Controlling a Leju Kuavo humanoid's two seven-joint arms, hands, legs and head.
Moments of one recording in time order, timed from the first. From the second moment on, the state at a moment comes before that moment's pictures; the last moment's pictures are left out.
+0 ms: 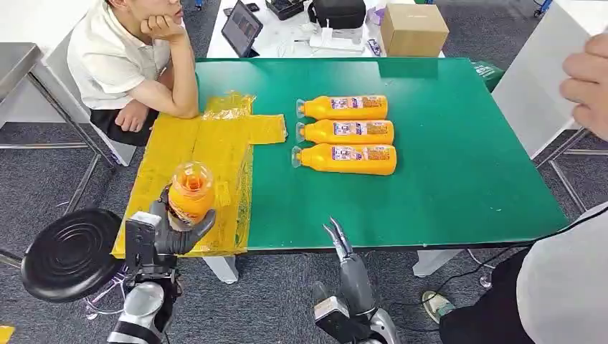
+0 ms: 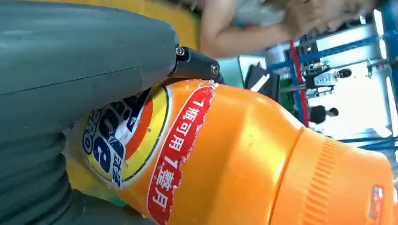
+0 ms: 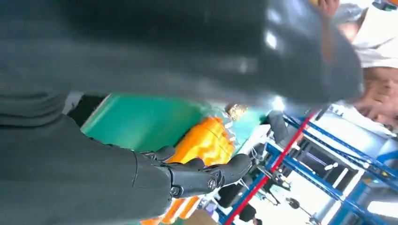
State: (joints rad) left arm -0.11 -0.06 -0.29 -1.40 -0.24 0.25 -0.31; right arm 0.06 0.04 0.55 -1.28 0.49 -0.52 -0.60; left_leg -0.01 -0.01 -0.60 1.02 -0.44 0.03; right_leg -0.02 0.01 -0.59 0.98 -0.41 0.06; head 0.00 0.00
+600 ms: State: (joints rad) left arm -0.51 -0.06 -0.38 -0.69 -0.92 0.47 -0.22; right arm 0.02 0.09 0.53 -1.28 0.42 -0.44 -0.69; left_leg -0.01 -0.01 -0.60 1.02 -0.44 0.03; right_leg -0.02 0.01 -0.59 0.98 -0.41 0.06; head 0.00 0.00
